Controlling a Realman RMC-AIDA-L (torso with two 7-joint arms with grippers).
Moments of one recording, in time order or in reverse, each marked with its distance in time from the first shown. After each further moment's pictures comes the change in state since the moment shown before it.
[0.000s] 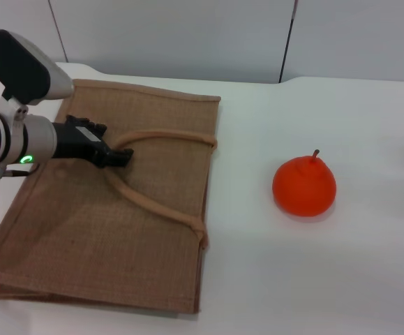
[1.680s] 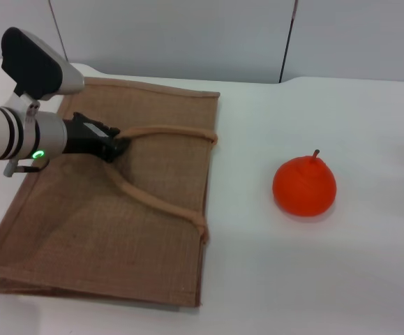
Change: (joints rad) left arm -0.054 0.000 -0.008 -0.084 -0.010 0.057 0.000; right arm 0.006 0.002 0.000 0.000 0.000 0.003 0.000
